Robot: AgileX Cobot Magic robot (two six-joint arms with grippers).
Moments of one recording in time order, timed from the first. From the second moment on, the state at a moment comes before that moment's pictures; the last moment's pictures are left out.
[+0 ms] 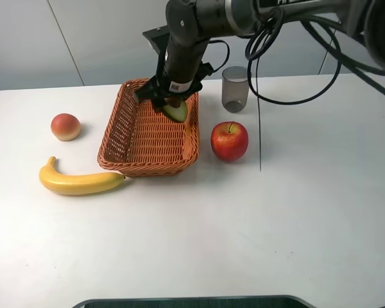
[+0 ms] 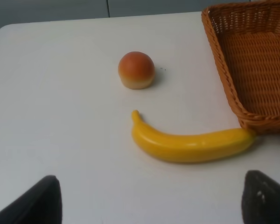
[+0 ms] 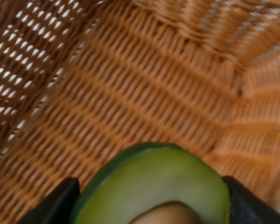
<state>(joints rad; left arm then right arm) -0.05 0.00 -0.51 0.03 1.09 -0.04 0.71 2.27 -1.78 -0.04 0.73 0.14</state>
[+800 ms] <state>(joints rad) -0.05 0.00 -0.51 0.03 1.09 -0.04 0.74 2.28 -1.78 -0.04 0.73 0.15</state>
